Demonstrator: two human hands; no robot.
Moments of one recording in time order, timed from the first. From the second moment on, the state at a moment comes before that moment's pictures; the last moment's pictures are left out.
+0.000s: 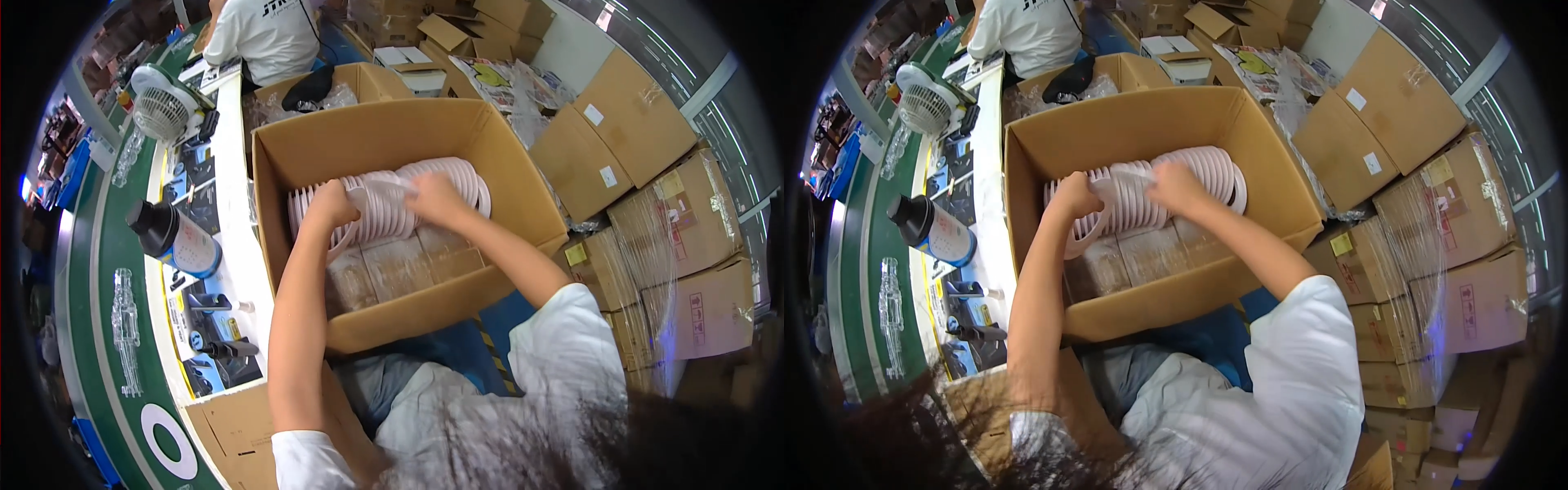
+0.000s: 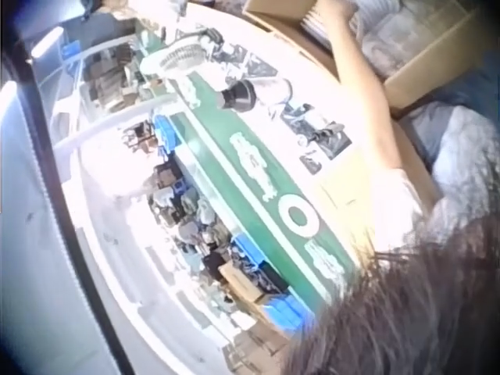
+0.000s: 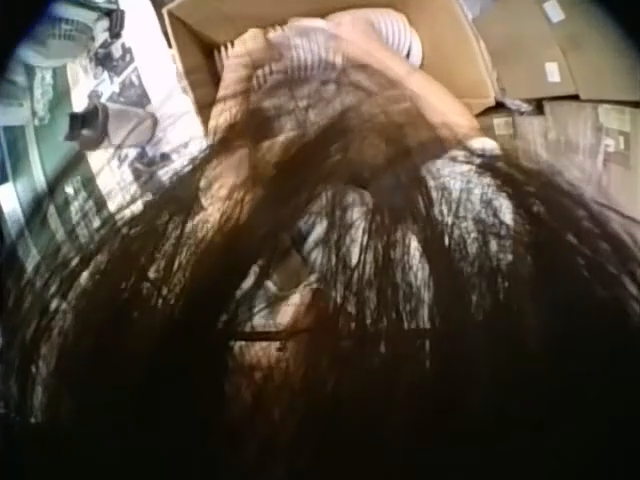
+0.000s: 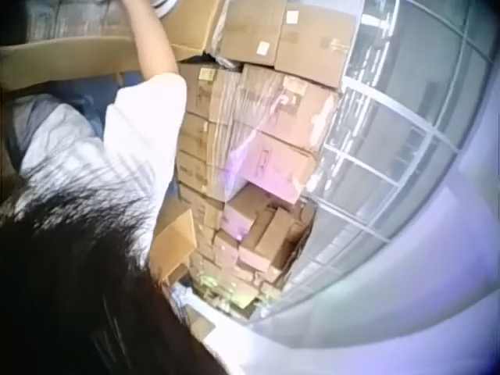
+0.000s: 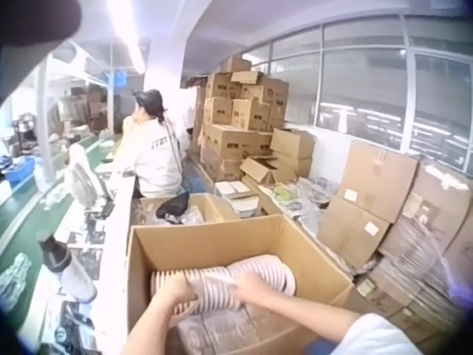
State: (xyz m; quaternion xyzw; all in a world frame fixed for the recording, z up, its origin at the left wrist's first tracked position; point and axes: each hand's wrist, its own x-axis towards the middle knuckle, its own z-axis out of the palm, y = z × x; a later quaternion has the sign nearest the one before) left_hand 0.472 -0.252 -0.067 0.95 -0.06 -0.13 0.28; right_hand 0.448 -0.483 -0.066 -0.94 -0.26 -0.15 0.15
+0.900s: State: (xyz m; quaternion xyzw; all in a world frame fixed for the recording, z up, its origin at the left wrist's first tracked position) left_hand 0.463 -0.242 -0.058 0.96 -0.10 -0.02 0.28; right_hand 0.458 -0.496 -0.055 -0.83 -0.22 -0.20 0.47
